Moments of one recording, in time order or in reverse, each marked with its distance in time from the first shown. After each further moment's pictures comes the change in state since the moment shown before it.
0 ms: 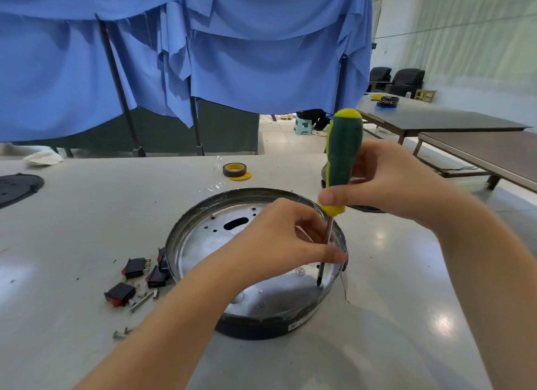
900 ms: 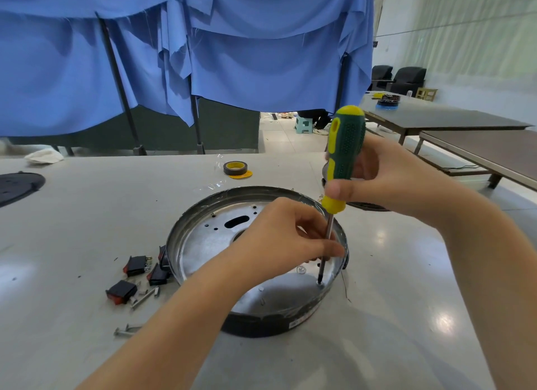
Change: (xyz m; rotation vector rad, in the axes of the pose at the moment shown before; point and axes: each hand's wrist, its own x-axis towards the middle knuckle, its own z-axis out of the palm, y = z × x) left_hand 0.003 -0.008 0.006 -0.035 0.063 0.034; right_hand 0.000 0.001 -0.005 0.082 -0.115 0.002
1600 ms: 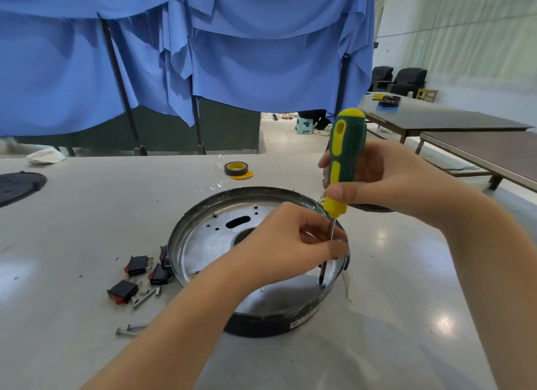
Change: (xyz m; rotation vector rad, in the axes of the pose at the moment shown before) left_hand -0.003 0.002 0.003 -0.073 -0.052 -0.044; right_hand -0.001 0.002 -0.002 0.032 -0.026 0.004
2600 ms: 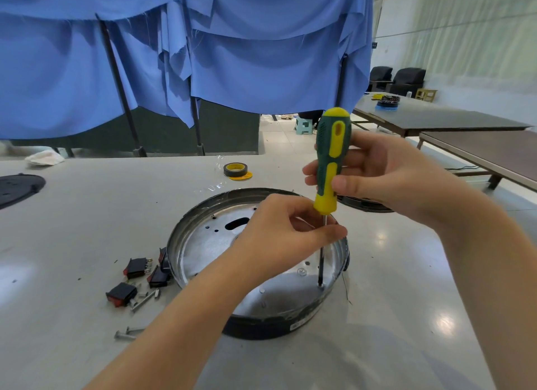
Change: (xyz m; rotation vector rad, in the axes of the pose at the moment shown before) left_hand 0.003 0.001 -0.003 -0.015 0.170 0.042; right_hand 0.000 -0.002 0.001 0.250 -0.019 0.013
